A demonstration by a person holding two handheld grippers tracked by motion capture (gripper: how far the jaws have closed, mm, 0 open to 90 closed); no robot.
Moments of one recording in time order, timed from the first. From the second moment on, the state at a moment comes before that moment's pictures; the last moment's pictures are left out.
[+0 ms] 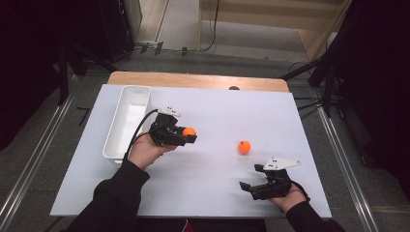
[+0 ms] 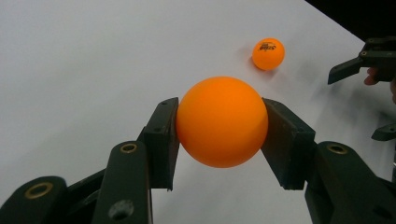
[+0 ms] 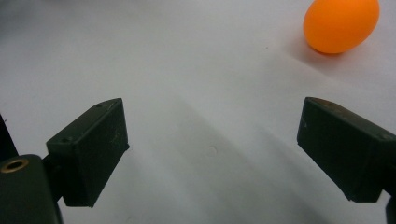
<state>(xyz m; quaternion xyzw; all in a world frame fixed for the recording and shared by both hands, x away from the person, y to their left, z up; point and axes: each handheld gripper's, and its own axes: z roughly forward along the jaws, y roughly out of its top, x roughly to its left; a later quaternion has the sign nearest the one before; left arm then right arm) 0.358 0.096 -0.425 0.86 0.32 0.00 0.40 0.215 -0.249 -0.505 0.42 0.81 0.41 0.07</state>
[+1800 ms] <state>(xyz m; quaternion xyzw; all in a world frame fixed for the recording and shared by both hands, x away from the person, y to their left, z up) 0.371 0.152 -0.392 0.85 0.36 0.02 0.39 0.219 -0.246 -0.505 0.42 0.81 0.40 0.07</state>
